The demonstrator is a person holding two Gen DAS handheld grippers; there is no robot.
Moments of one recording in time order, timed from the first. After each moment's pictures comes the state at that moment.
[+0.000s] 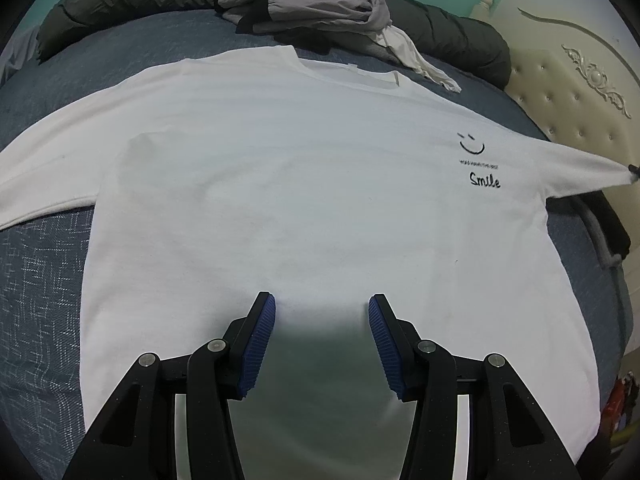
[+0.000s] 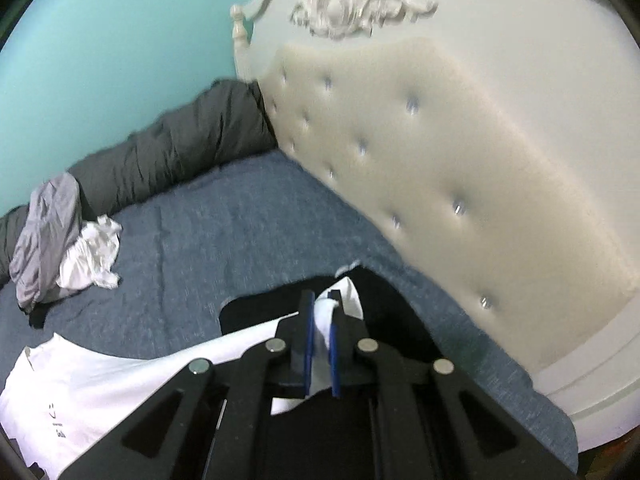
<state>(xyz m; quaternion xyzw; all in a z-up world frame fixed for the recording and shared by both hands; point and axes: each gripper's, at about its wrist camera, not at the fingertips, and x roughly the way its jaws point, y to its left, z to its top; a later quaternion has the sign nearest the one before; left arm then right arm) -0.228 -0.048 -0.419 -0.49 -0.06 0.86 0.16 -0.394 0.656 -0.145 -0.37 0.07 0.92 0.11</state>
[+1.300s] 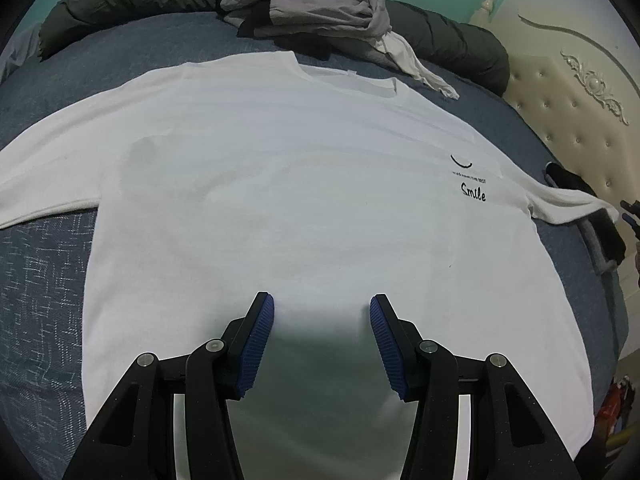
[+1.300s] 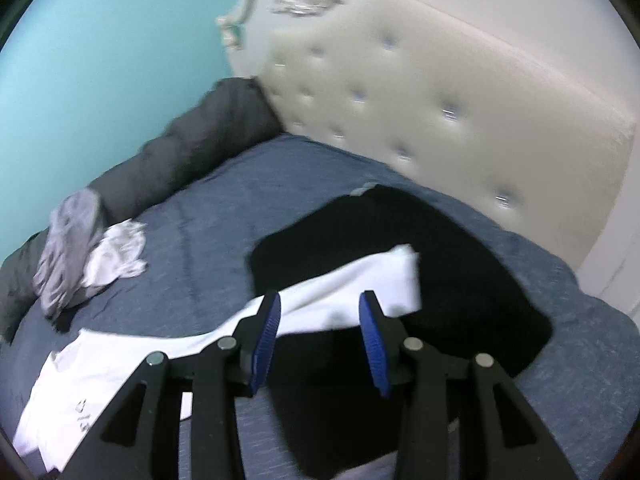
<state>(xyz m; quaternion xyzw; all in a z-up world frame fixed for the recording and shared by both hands) -0.226 -0.053 -0.415 -0.48 -0.07 0.86 0.17 -0.310 0.615 -0.200 -0.33 0.14 0.93 0.08</state>
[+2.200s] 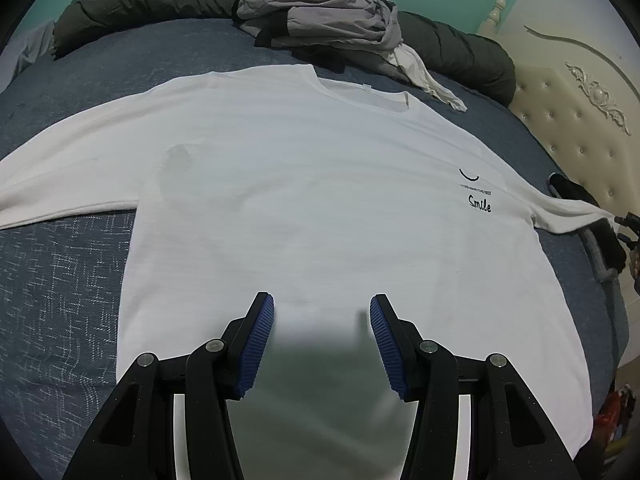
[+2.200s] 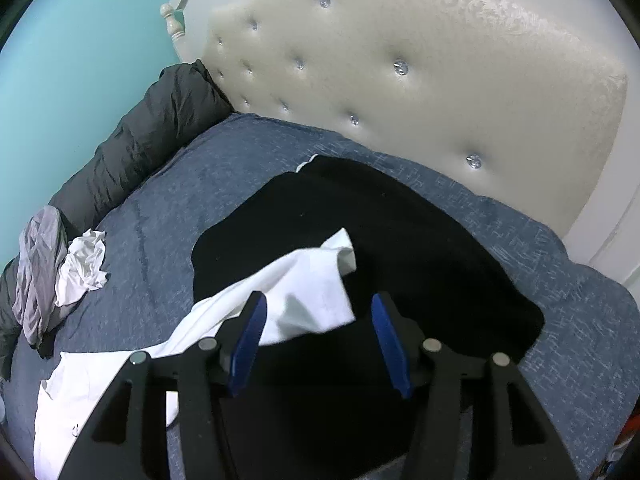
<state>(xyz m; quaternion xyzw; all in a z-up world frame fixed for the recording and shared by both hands) -0.221 -0.071 -0.406 -0.47 -0.07 0.86 0.15 -0.334 0.673 -0.227 -0.38 0.19 0.89 0.15</state>
